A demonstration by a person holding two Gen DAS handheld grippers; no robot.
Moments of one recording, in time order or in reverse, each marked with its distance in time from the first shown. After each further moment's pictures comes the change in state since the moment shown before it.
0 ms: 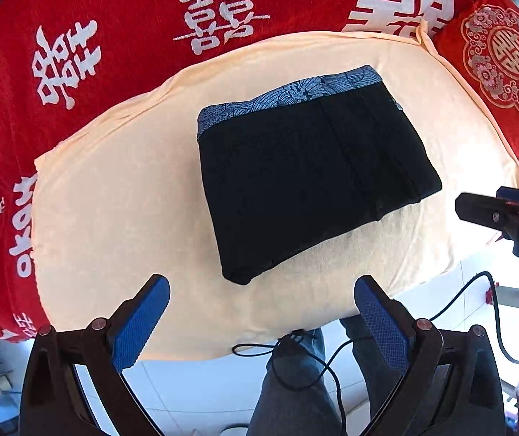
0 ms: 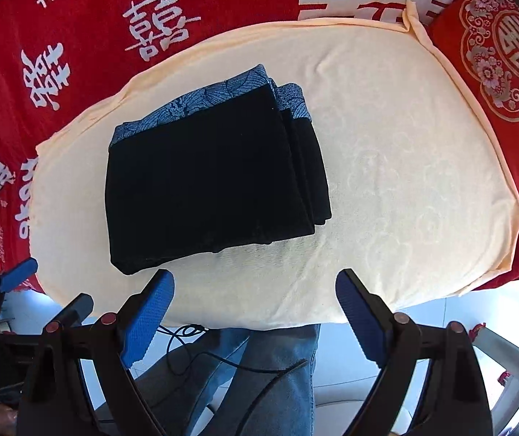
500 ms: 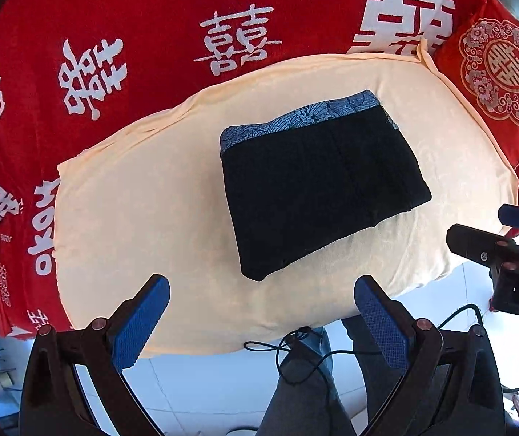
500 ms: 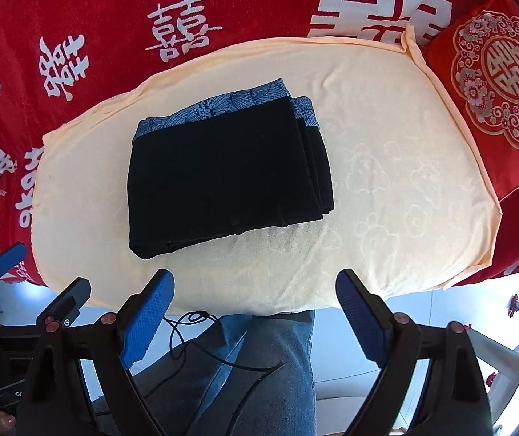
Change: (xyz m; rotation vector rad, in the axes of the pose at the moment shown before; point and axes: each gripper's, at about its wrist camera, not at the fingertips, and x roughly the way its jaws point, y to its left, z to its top) left arm -0.046 0.009 -0.005 -0.018 -0.055 0.039; right arm -0.035 0.035 -0.022 -0.056 -0.013 -0.042
